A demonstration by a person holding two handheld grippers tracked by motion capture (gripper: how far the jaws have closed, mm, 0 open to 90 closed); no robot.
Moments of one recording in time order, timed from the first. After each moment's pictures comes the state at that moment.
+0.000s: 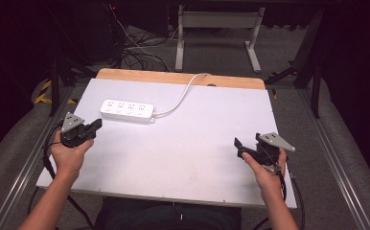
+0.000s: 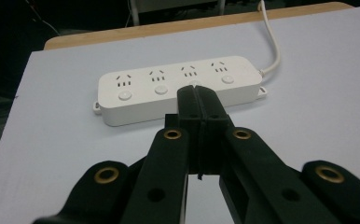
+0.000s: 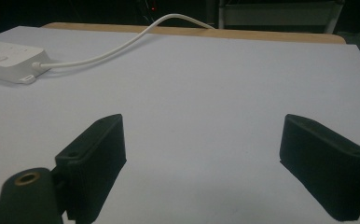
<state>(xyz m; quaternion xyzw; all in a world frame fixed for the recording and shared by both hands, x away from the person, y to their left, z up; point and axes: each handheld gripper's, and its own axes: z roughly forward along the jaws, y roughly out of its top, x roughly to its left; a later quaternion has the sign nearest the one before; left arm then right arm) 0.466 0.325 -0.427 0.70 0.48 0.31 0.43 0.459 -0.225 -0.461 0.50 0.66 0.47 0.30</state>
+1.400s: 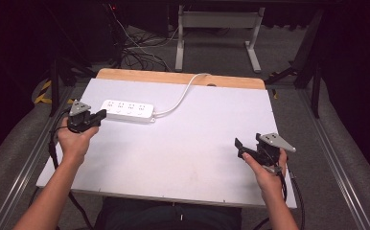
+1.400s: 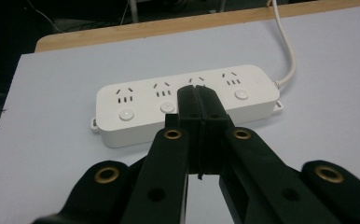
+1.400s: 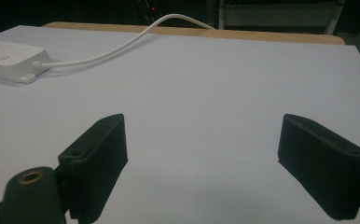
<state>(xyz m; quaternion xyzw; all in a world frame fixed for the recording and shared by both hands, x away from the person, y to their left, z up) 0.507 0.322 -0.420 0.71 0.49 0.29 0.42 0.457 -0.226 -0.461 0.50 0.66 0.47 0.30</state>
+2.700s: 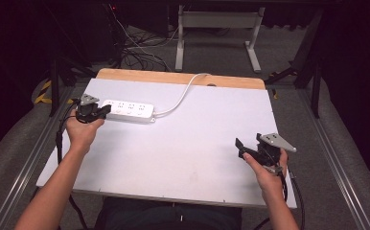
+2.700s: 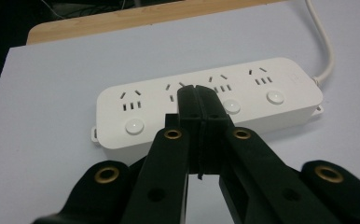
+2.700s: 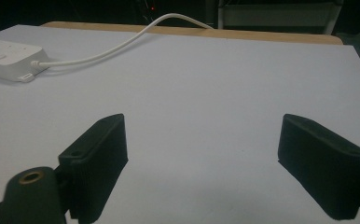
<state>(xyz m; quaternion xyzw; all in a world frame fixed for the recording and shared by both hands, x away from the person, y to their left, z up) 0.553 0.320 -0.433 0.72 0.50 0.28 0.39 0.457 -0.228 -0.461 0.50 0.66 0.47 0.30</state>
